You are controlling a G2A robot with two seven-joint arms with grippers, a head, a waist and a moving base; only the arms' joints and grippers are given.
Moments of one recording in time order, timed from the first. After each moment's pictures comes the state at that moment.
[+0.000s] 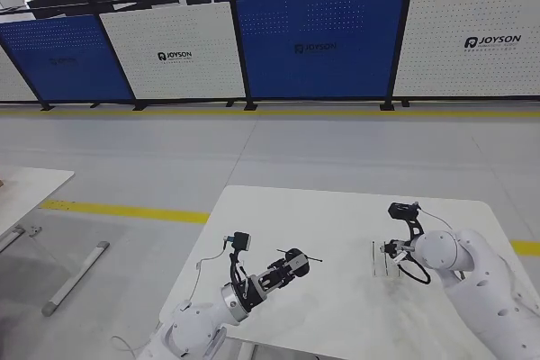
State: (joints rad) left arm 1.70 -1.17 -1.34 -1.94 -0.04 -0.33 -0.44; right arm -0.78 -1.19 0.89 -1.14 -0.66 0.18 1.04
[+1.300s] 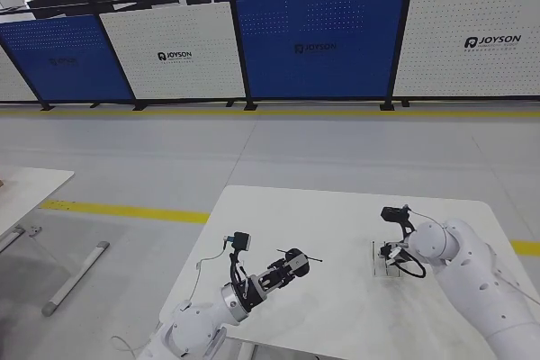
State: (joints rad) left arm 1.70 -1.17 -1.34 -1.94 -0.04 -0.33 -0.44; right arm -0.64 -1.28 0.79 -0.84 -0.59 0.08 1.06
